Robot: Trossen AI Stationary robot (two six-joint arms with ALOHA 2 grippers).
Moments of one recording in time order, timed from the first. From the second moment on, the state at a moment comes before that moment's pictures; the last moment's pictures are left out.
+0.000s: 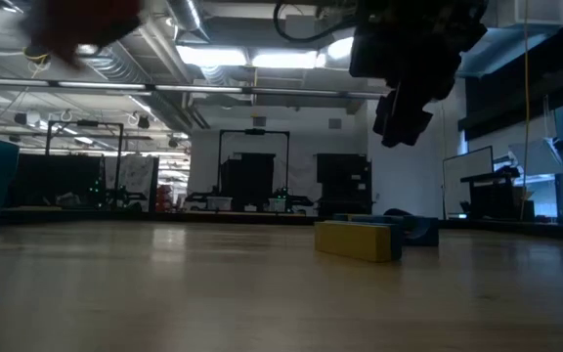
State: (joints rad) left arm -0.58 1.38 0.98 -0.38 -0.24 -0.56; right arm 0.00 1.52 1.00 -0.47 -0.44 0.25
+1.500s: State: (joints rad) left arm -0.73 1.38 0.97 -0.74 -0.24 -1.28; right arm 0.00 1.52 0.93 -0.64 0.03 0.10
